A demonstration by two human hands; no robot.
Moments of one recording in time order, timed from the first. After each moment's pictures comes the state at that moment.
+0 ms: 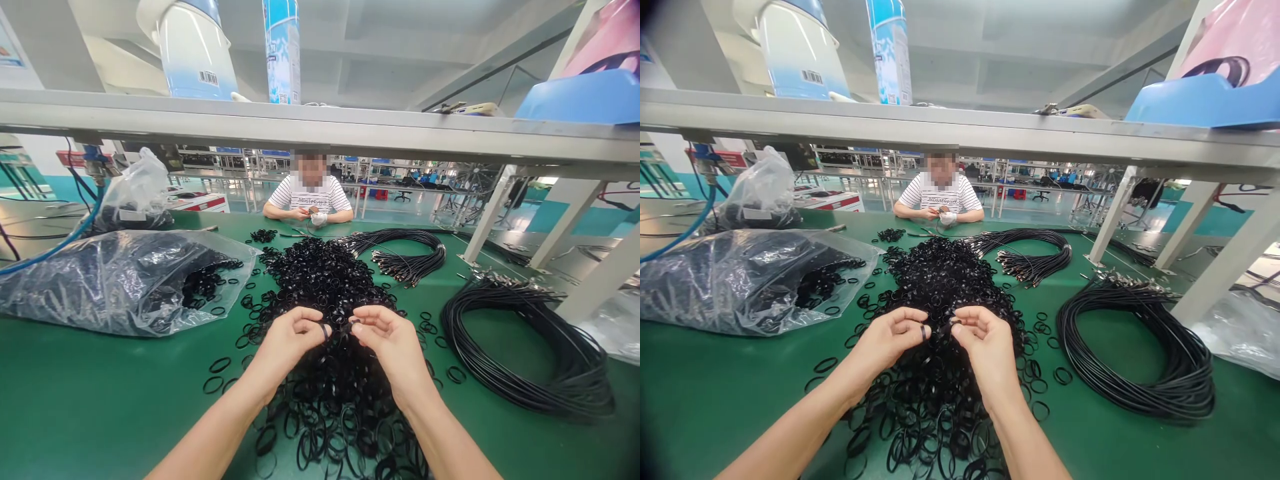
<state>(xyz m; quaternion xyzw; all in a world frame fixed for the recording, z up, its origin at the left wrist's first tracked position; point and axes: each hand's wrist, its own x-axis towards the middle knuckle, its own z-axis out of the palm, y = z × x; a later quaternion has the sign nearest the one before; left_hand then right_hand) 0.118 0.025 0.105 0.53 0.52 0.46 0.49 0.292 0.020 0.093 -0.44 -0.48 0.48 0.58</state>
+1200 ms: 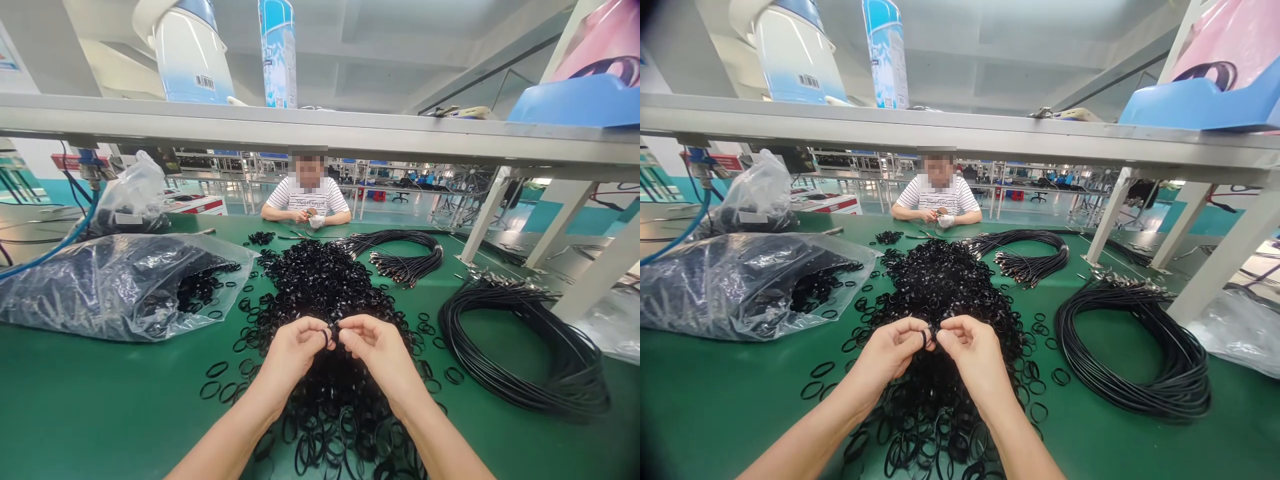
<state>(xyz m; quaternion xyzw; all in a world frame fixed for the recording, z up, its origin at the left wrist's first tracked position) 0.133 0.020 0.096 0.52 0.47 0.46 0.54 0.285 0.012 0.097 -0.45 -0.55 0.48 0.51</state>
